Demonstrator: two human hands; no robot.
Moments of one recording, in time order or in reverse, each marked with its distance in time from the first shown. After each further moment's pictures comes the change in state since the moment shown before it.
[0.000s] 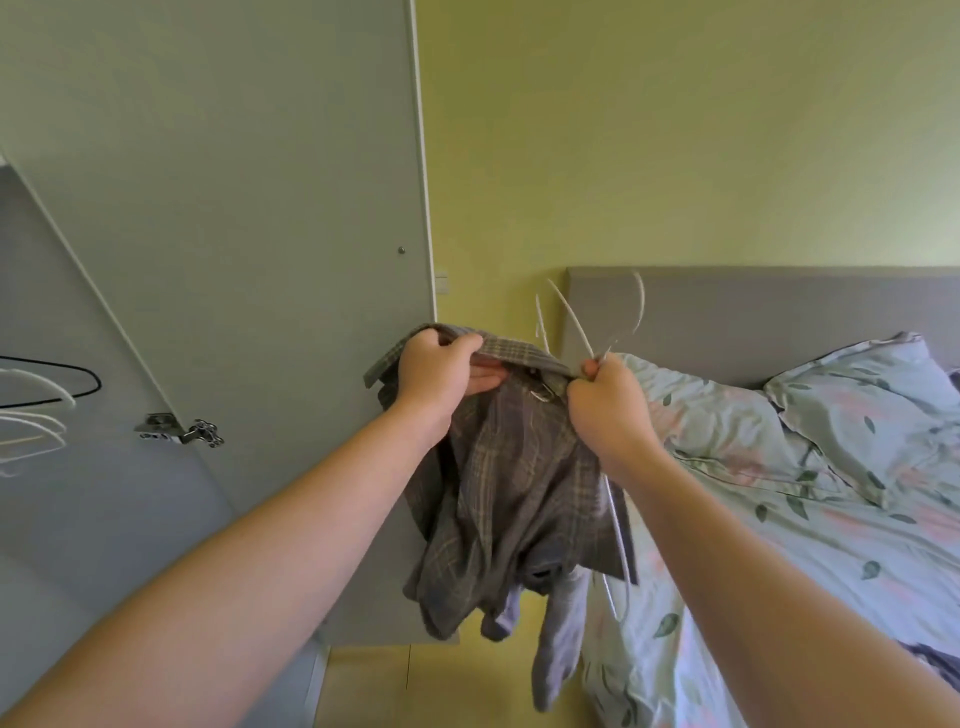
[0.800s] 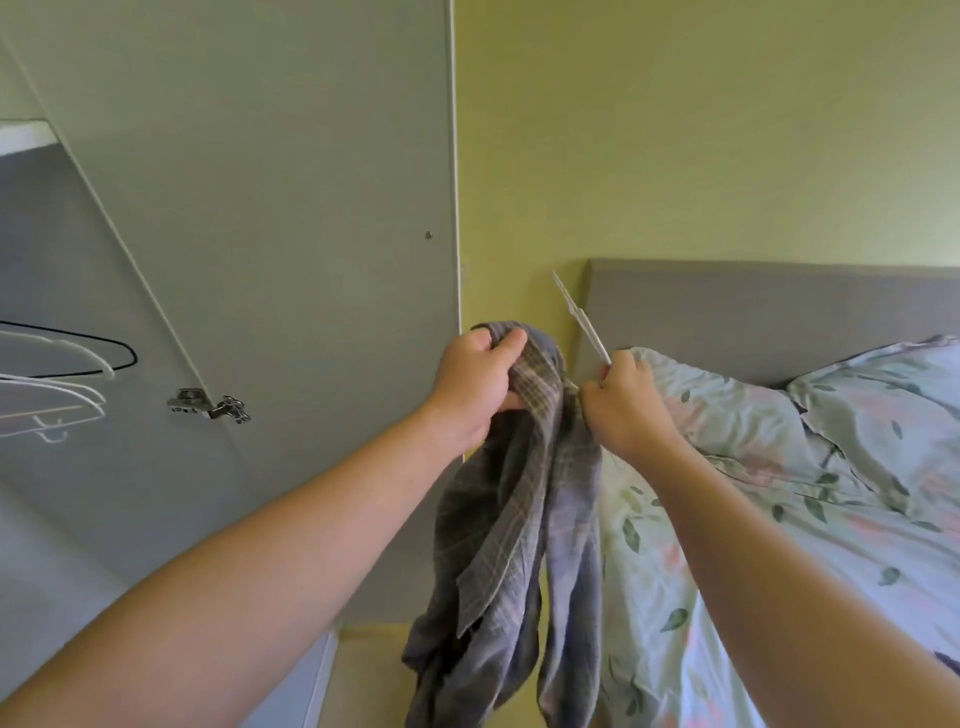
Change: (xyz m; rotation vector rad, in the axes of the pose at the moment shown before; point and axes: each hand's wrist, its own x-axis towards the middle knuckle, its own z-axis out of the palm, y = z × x) left_hand -0.039 -0.002 0.007 -0.047 -0.160 -0.020; right_hand 0.004 0.011 -0.002 -0.405 -0.123 -0.060
